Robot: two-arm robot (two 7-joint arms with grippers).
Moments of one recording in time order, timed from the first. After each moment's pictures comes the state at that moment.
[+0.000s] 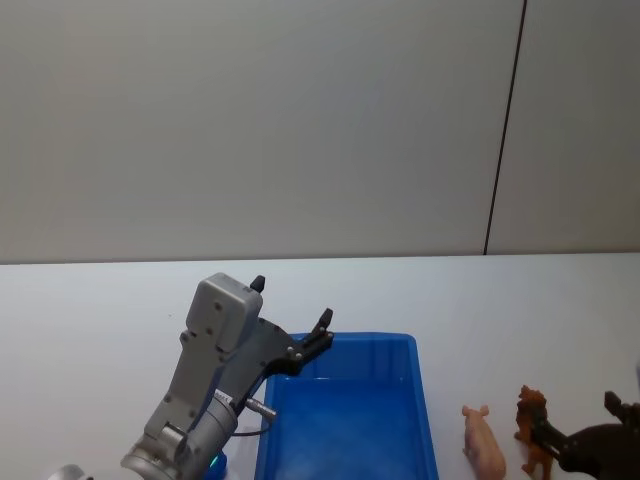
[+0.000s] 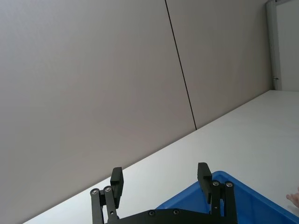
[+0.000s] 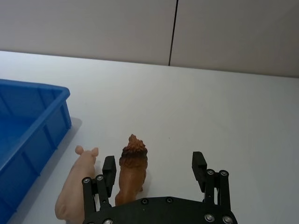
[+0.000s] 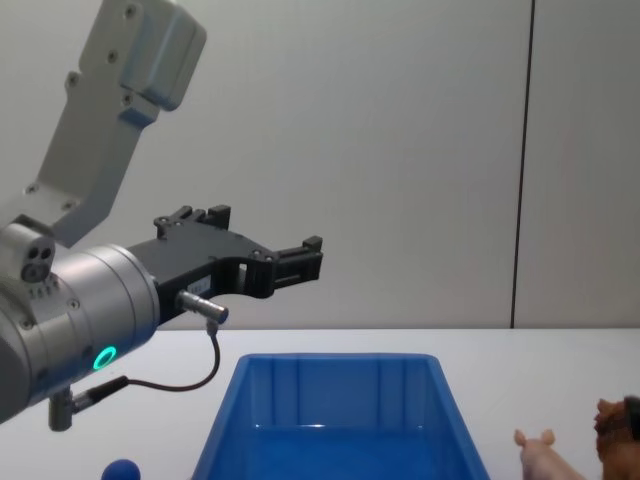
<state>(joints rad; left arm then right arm) -0.24 0.38 0.45 -1.63 -0.20 0.01 -0.01 -0.11 0.33 -0.22 -1.79 0.26 0.26 -0.13</state>
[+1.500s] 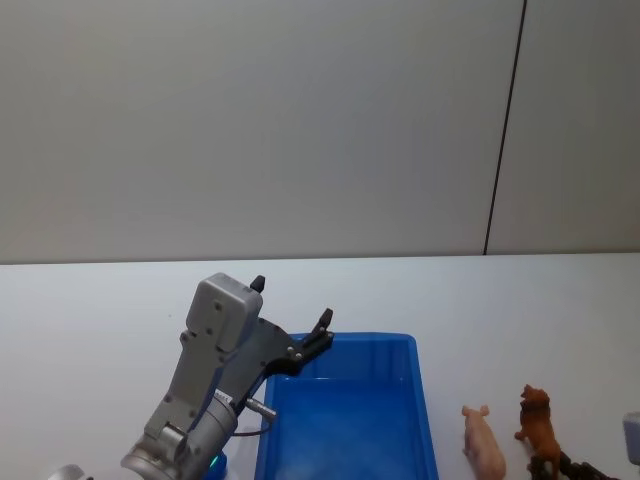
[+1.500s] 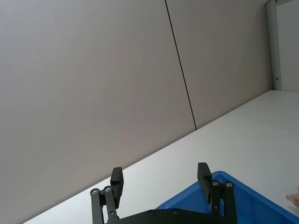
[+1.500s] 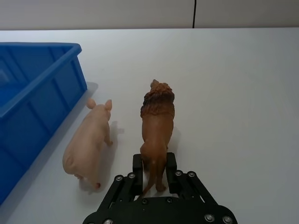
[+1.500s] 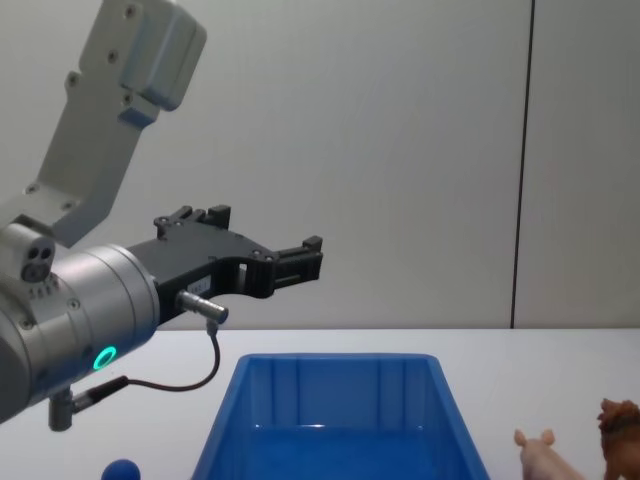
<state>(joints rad) -0.24 0.38 0.45 -1.63 -0.20 0.01 -0.01 -0.12 0.30 -0.21 -1.61 0.32 0.15 0.01</state>
